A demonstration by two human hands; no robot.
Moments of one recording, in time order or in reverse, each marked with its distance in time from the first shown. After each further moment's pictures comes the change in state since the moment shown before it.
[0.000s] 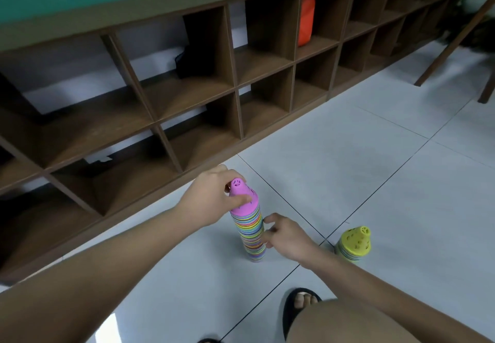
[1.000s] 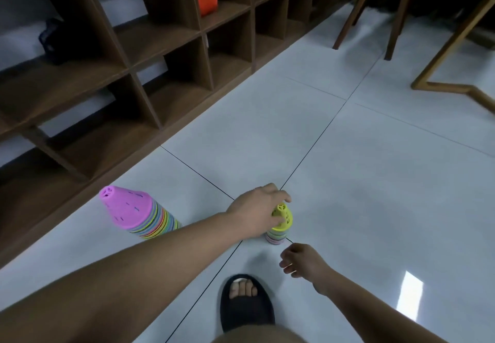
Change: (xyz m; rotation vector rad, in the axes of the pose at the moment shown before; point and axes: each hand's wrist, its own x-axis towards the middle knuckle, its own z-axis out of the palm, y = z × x) left_hand 0.075 0.162 0.239 0.119 -0.549 0.315; right_hand -0.053 0.243 -0.089 0.435 0.136 0.416
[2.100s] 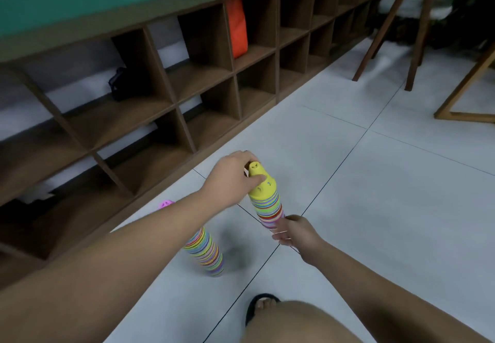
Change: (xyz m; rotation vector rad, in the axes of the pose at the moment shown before) left_hand -0.058 -0.035 -0.142 -0.165 0.543 -0.140; right_hand -0.014 -0.140 0.035 0.271 -0.020 -0.228
